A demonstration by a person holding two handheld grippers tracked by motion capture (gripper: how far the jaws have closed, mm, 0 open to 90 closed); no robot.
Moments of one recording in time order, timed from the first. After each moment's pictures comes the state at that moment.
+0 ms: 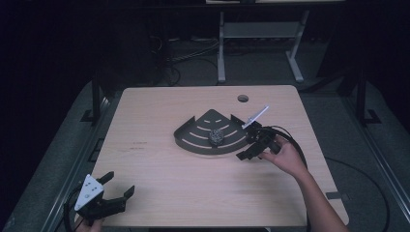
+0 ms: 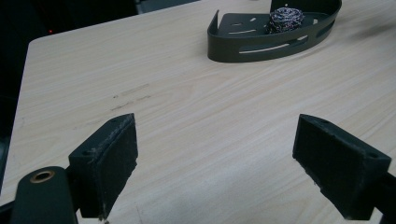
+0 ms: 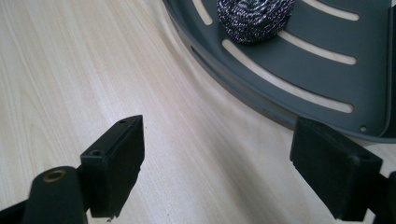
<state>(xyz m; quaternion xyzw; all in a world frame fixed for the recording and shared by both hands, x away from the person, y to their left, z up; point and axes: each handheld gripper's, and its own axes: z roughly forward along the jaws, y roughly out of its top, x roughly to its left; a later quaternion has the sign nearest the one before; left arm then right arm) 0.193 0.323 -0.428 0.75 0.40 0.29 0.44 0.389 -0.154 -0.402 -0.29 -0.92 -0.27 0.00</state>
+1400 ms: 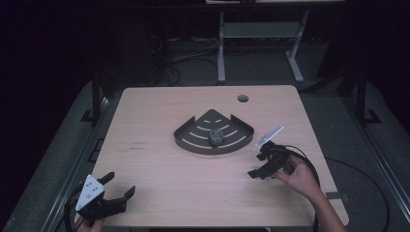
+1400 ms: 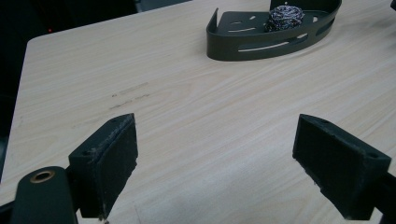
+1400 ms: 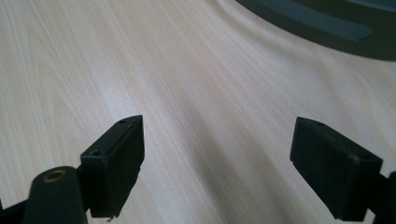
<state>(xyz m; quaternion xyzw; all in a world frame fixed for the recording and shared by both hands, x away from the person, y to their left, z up) 0.193 0.321 -0.429 0.75 0.40 0.29 0.44 0.340 -0.188 -0.428 -0.30 -0.91 -0.28 0.00</state>
